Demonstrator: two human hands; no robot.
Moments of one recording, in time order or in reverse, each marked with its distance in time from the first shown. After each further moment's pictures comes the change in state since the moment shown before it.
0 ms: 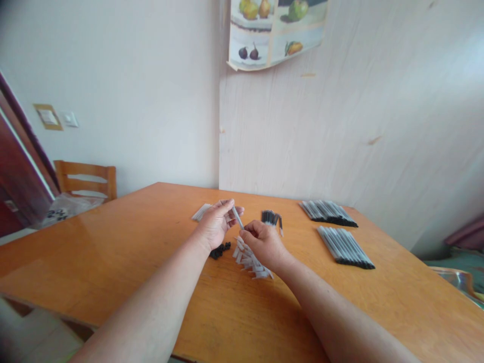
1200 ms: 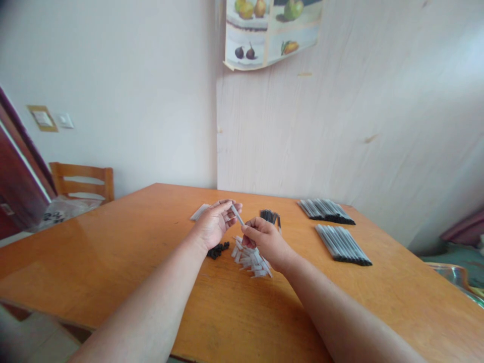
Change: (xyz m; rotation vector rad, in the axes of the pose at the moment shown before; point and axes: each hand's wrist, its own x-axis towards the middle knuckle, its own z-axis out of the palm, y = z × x) left_hand 0.000 0.003 -0.004 -0.106 -0.070 -0.049; right_hand 0.000 -0.001 -0.003 0.471 -0.091 0.108
